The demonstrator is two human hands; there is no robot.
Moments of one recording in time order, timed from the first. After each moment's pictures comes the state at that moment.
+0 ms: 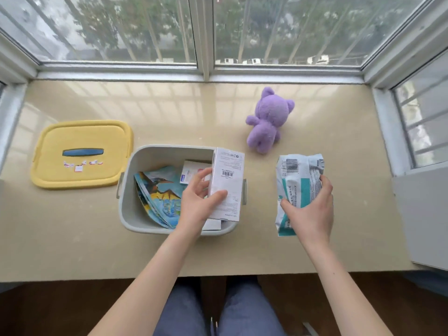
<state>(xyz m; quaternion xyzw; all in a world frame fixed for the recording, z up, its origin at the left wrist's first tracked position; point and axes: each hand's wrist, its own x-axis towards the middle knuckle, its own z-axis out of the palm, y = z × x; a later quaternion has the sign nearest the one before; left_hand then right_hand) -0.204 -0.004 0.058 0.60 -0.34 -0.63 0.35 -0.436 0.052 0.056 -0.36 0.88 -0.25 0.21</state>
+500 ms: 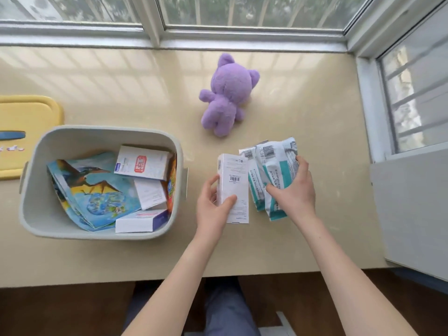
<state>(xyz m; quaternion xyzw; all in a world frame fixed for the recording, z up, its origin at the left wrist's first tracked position) -0.385 0.037 -0.038 0.64 -0.34 -0.60 0.33 -0.579 0.028 -0.043 -0.39 0.85 -0.17 0.31</state>
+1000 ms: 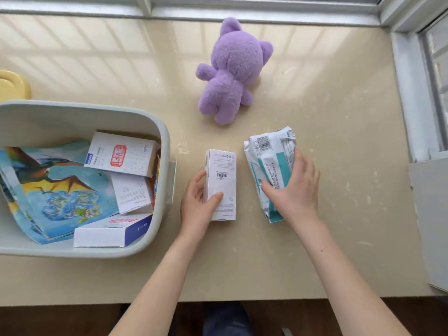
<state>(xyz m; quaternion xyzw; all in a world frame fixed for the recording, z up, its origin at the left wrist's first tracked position) -0.366 0.023 -0.154 0.65 -0.35 -0.58 0.35 -0.572 0.017 -0.134 -0.50 0.83 -0.15 0.22</state>
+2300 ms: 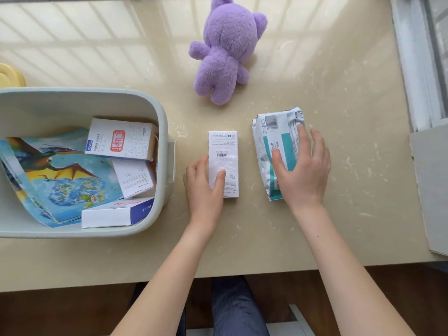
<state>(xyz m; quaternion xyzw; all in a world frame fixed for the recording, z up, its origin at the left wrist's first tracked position) -0.376 0.038 -0.147 0.70 -0.55 -0.38 0.25 -0.565 0.037 -0.122 -0.51 0.82 -0.23 0.08</state>
